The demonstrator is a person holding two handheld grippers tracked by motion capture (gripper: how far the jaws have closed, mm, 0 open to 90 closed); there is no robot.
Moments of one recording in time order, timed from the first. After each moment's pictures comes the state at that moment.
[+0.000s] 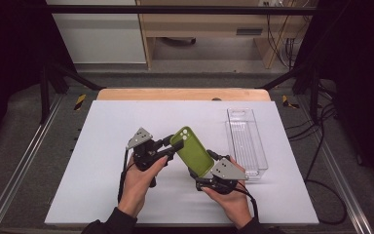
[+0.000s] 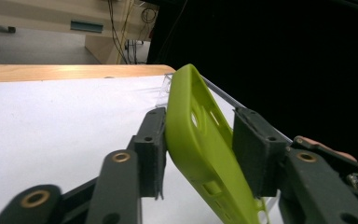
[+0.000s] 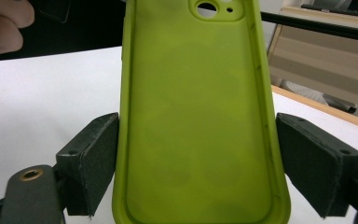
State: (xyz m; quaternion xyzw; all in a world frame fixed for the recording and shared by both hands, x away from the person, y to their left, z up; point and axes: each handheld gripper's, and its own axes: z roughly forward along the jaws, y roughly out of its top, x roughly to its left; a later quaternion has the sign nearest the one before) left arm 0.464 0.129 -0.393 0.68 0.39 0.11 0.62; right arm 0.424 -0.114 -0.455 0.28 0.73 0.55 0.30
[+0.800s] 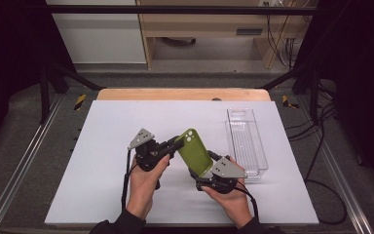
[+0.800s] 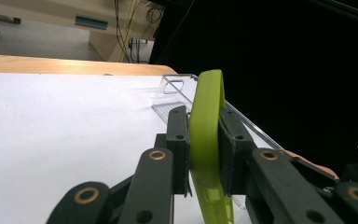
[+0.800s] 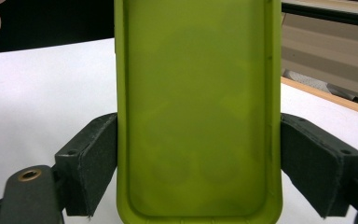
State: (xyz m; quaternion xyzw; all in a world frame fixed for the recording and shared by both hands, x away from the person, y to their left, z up) left arm 0.457 0.120 -0.388 0.66 0.41 0.10 0.62; right arm 0.427 -0.115 -0.460 0.29 0.74 0.54 0.29
